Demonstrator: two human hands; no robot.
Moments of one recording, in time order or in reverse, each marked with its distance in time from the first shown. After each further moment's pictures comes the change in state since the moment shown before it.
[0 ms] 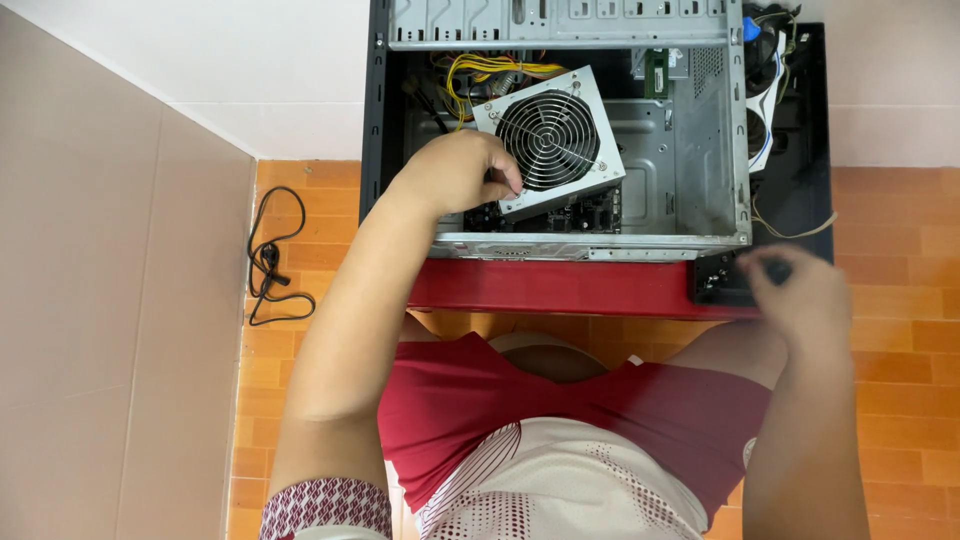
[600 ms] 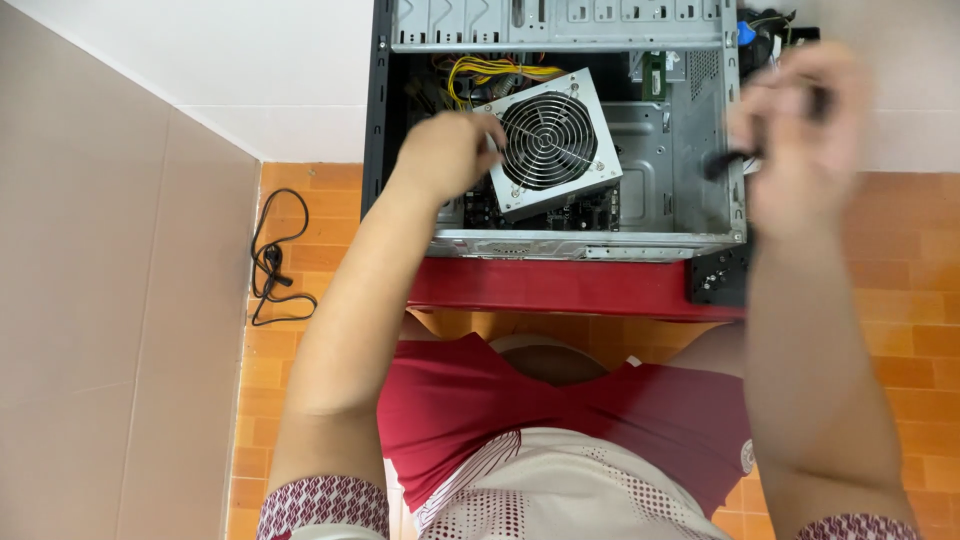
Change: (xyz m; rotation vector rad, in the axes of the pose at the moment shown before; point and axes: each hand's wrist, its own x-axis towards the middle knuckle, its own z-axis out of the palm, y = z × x) left_hand 0.003 -0.003 -0.003 0.170 0.211 -0.250; right_hand 0.044 -0.154 -0.071 1.191 0.186 -0.911
